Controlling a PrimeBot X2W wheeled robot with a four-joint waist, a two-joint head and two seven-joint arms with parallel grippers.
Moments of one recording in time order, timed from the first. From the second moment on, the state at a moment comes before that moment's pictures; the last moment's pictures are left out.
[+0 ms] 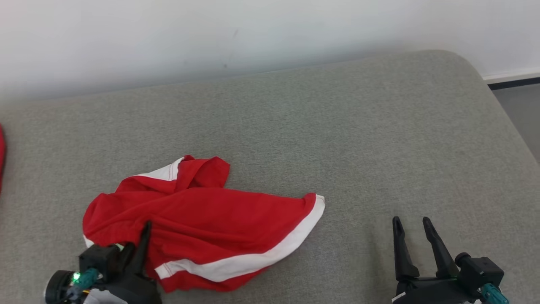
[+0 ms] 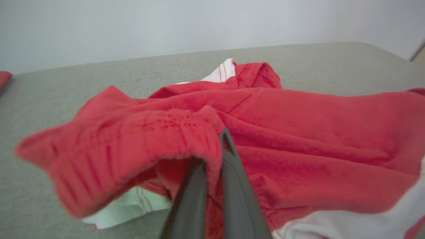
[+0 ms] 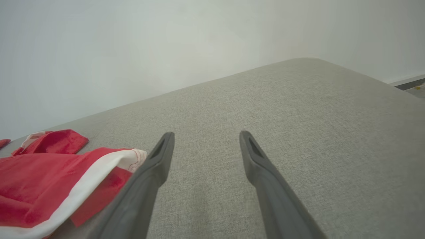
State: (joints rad) left arm -0.25 0.29 -0.27 0.46 -0.37 -0.10 -0.22; right arm -0.04 -0.05 0.02 0.25 0.27 0.13 -0.26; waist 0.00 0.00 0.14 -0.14
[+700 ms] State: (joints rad) left arm -0.05 0.12 -0.17 0.33 -0.37 -0.12 -0.26; right arm 0.00 -0.05 0.01 0.25 0.26 0.13 -0.26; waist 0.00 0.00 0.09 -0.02
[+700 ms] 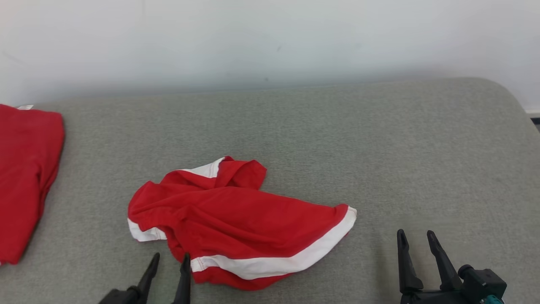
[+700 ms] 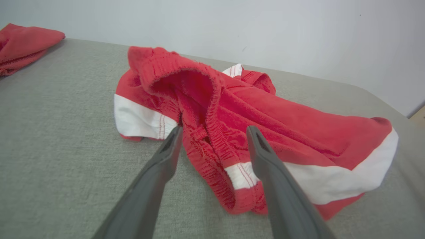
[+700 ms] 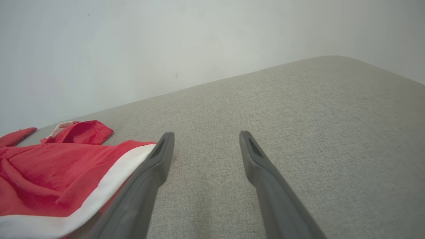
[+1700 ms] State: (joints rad) left arm -0.18 0.08 -0.35 0.48 -0.38 -0.13 -0.26; right arm -0.30 -0.06 0.10 0.62 0.20 0.13 -0.26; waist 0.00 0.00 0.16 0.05
